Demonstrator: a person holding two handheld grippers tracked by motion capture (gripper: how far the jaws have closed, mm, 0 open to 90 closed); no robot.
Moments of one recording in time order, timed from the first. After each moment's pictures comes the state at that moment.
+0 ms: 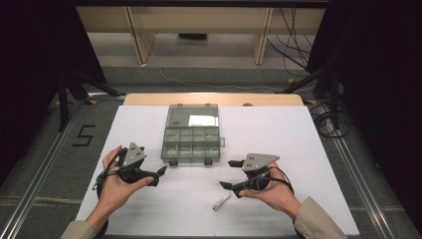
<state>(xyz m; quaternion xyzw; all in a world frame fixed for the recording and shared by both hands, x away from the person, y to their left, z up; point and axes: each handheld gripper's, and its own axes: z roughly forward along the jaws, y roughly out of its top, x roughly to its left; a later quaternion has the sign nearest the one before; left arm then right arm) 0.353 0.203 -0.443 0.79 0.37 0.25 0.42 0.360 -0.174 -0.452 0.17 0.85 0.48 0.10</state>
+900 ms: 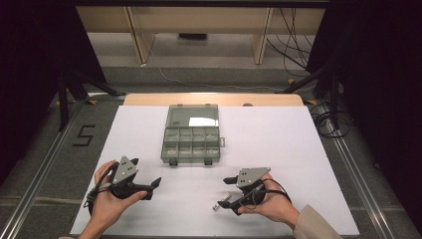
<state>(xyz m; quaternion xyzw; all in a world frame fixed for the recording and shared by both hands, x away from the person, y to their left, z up) 0.324 0.213 -0.453 0.78 0.38 0.25 0.43 0.341 -0.165 -0.477 0.13 0.88 0.45 0.05</state>
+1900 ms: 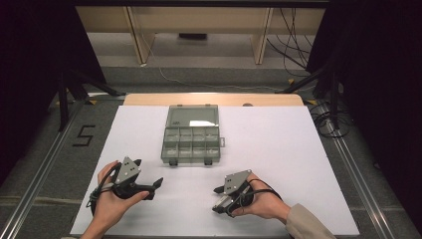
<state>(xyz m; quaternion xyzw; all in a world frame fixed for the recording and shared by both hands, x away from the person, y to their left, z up) 0.325 0.209 -0.457 0.78 0.38 0.24 0.43 0.349 -0.139 -0.495 0.04 0.92 0.38 0.02</state>
